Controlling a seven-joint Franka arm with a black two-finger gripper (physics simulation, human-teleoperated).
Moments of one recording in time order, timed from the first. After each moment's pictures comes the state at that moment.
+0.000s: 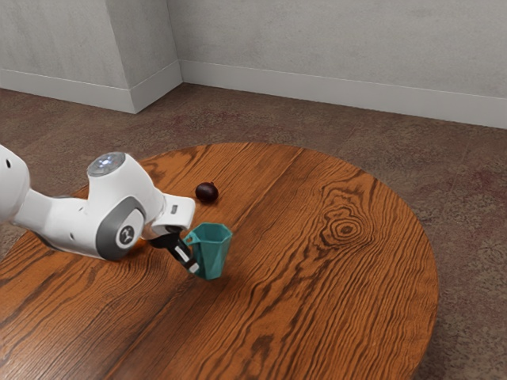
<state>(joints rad) 0.71 0.03 -0.79 -2.50 -0.17 2.83 0.54</state>
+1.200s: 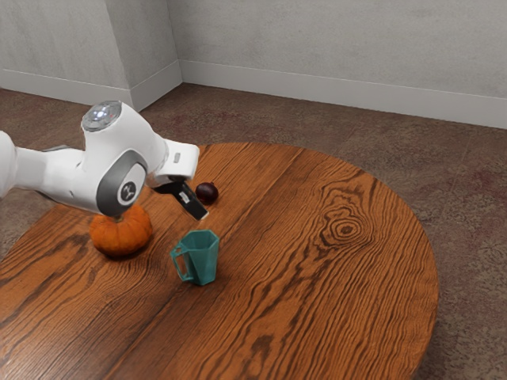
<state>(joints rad) 0.74 -0.10 -0.82 -2.36 -0.12 2.80 0.55</state>
